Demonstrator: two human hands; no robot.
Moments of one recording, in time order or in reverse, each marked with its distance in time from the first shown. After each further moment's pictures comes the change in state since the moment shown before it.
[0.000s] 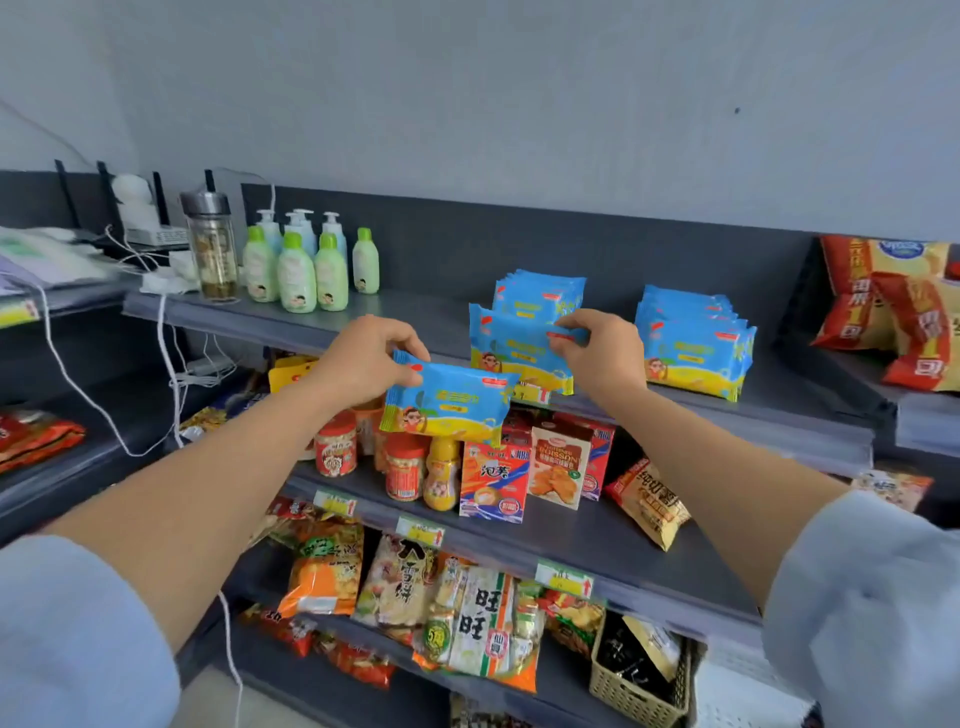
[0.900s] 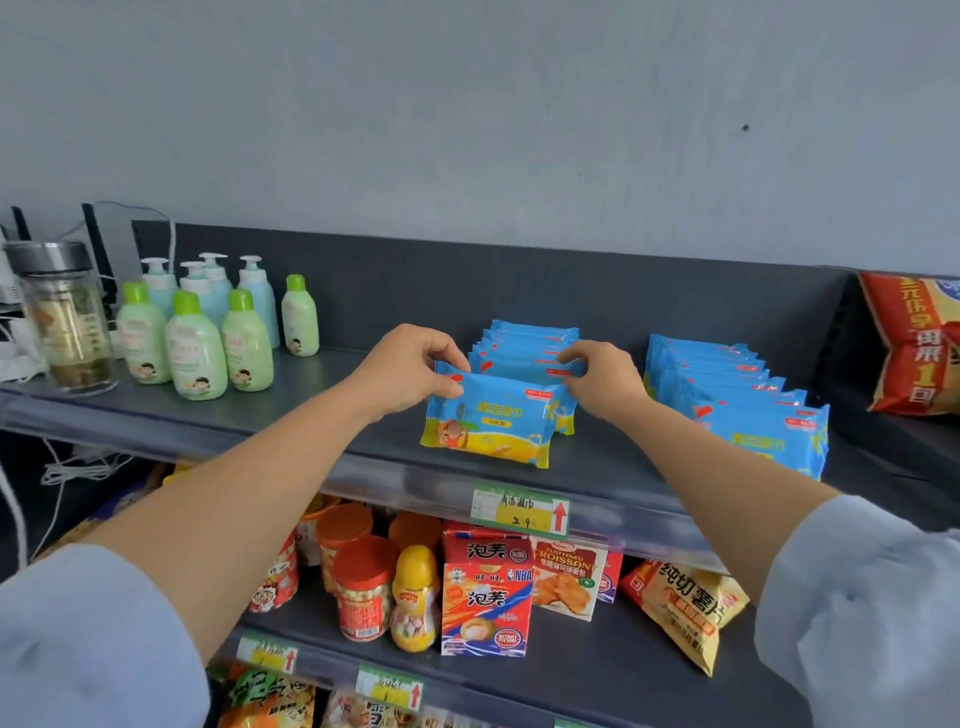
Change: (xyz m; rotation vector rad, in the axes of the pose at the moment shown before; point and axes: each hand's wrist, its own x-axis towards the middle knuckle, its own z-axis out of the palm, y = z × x) left_hand 0.200 -0.020 0.048 -0.226 -0.149 0.082; right_hand 0.164 0.060 0.061 -0.198 -0.134 0.133
